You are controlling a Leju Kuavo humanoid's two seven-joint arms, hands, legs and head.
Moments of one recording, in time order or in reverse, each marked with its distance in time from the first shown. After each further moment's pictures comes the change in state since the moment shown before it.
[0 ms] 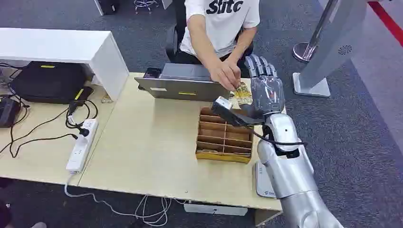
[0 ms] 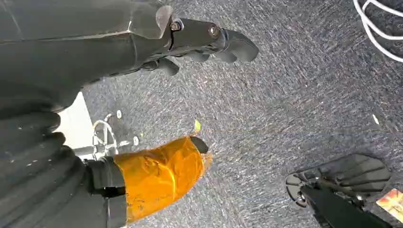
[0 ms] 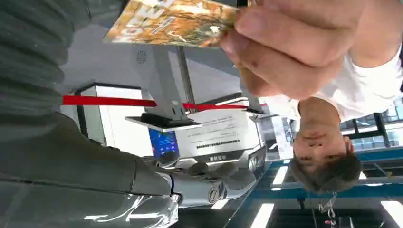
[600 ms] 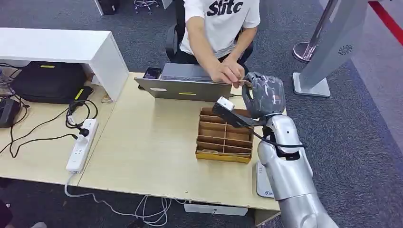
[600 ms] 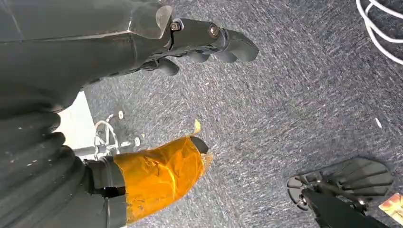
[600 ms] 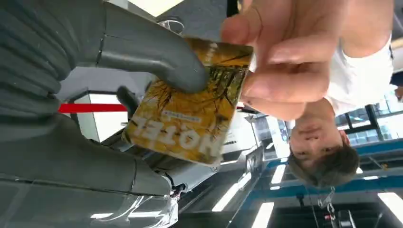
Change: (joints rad) left arm -0.002 0.000 0.000 0.000 -0.003 0.010 0.009; right arm 0.033 0.018 -0.038 -0.043 -0.027 -0.013 -0.059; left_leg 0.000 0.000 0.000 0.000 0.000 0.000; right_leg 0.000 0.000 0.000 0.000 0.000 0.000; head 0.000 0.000
